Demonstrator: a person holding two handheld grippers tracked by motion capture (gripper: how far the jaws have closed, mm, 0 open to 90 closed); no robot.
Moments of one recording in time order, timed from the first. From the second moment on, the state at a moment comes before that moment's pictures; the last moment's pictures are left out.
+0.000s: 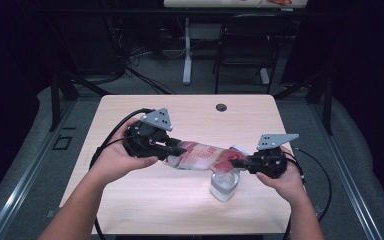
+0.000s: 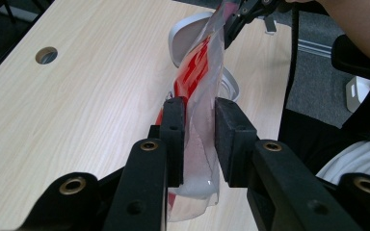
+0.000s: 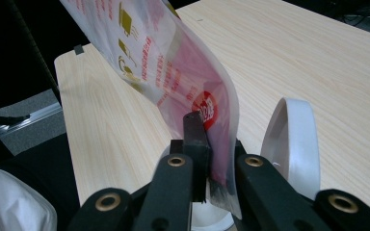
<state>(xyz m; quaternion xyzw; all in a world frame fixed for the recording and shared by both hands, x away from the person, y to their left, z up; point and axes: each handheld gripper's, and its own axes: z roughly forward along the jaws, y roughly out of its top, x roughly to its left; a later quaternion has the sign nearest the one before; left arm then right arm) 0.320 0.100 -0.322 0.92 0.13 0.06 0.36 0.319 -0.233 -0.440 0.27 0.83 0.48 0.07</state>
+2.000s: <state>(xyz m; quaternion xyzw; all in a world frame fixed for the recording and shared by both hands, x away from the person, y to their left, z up) 0.318 0.098 -0.318 0.92 0.13 0.06 0.36 0.310 -0.237 -0.437 0.26 0.83 0.48 0.06</state>
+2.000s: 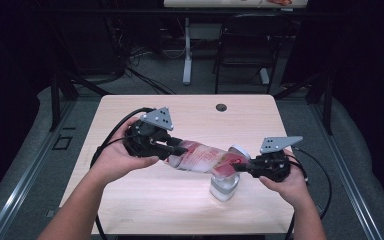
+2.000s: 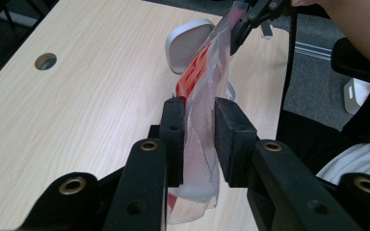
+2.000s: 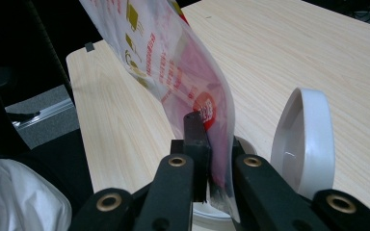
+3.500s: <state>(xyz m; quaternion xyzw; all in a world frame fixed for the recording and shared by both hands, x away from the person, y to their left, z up) 0.320 0.097 -0.318 0.92 0.13 0.07 0.37 0.310 -0.239 -0.435 0.26 0.83 0.48 0.06</state>
